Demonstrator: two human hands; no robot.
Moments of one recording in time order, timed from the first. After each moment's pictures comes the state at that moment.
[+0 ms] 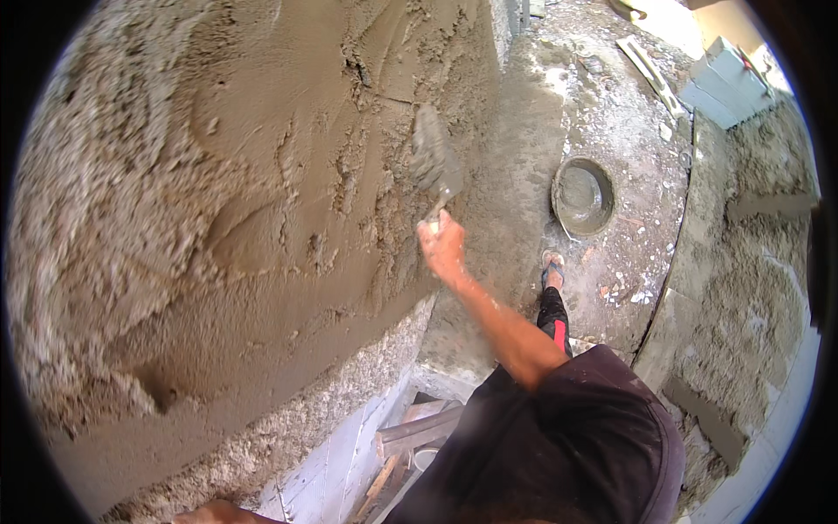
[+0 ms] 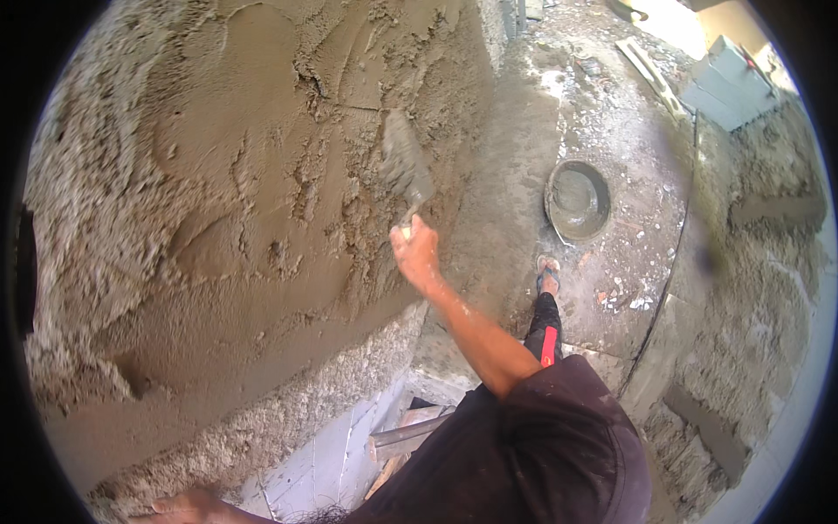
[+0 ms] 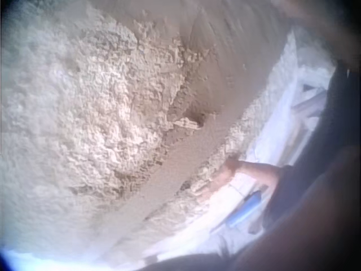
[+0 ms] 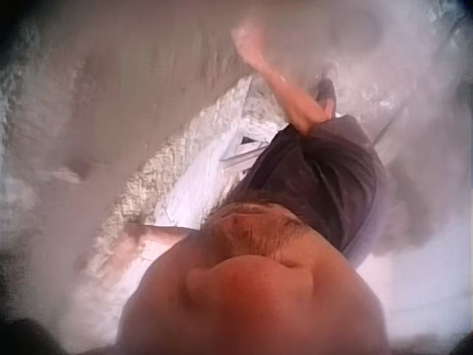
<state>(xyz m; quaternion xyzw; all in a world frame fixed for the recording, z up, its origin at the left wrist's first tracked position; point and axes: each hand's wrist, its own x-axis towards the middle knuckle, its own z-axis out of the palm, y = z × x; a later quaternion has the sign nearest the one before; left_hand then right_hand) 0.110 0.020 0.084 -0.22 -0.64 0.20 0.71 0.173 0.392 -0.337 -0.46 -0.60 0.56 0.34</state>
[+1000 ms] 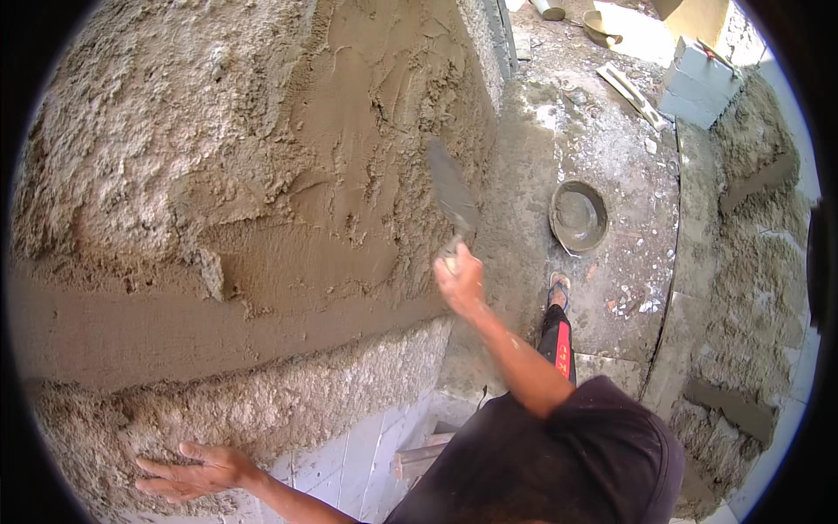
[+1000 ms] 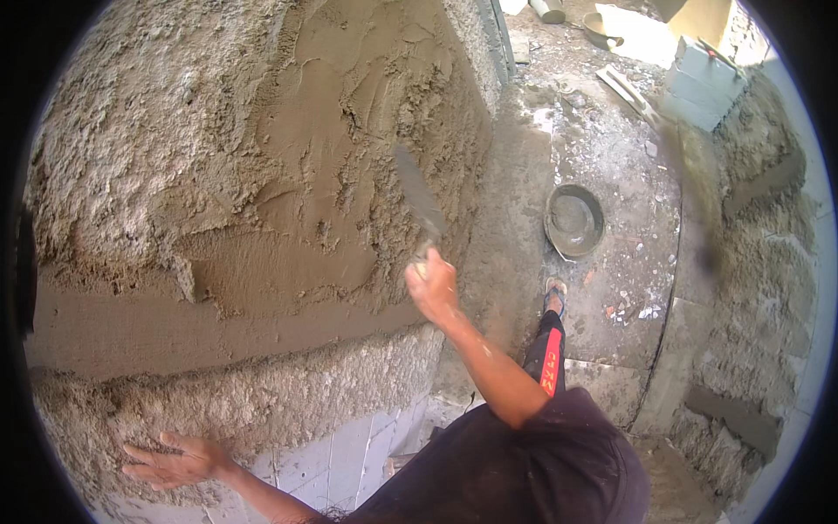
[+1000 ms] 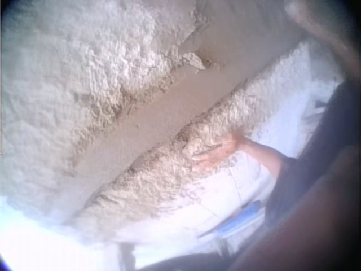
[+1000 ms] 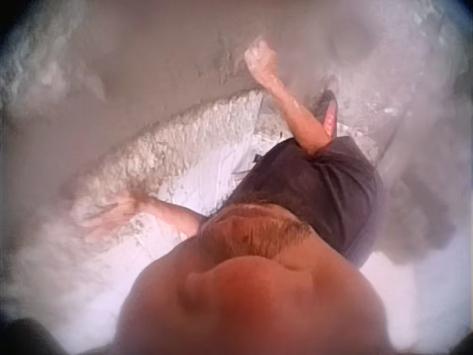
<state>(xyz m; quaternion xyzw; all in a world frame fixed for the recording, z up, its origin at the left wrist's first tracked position) 0.141 0.036 0.090 -0.16 -0.70 0.09 0.69 0.249 0.339 -0.236 -0.40 -0.62 0.57 0.35</state>
